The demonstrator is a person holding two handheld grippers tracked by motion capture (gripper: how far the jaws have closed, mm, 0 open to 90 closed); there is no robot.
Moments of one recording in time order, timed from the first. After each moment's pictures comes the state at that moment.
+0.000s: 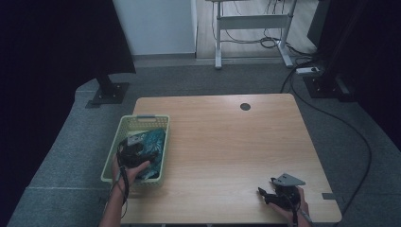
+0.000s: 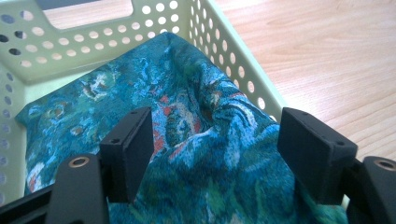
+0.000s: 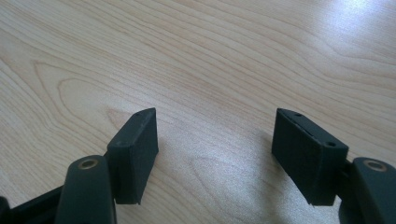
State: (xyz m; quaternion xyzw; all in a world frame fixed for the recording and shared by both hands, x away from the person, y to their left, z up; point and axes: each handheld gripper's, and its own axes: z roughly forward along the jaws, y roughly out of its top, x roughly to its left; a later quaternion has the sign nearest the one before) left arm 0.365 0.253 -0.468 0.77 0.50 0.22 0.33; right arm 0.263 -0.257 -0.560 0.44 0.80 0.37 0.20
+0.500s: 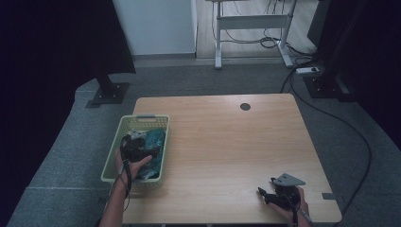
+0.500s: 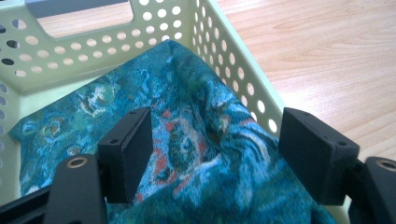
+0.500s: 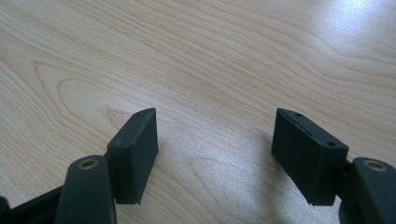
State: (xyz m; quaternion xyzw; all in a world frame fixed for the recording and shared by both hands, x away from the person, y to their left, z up) left arm 0.385 0.250 -0.467 0.76 0.51 0.21 0.33; right arm 0.263 -0.257 -0.560 0.44 0.80 0.37 0.20
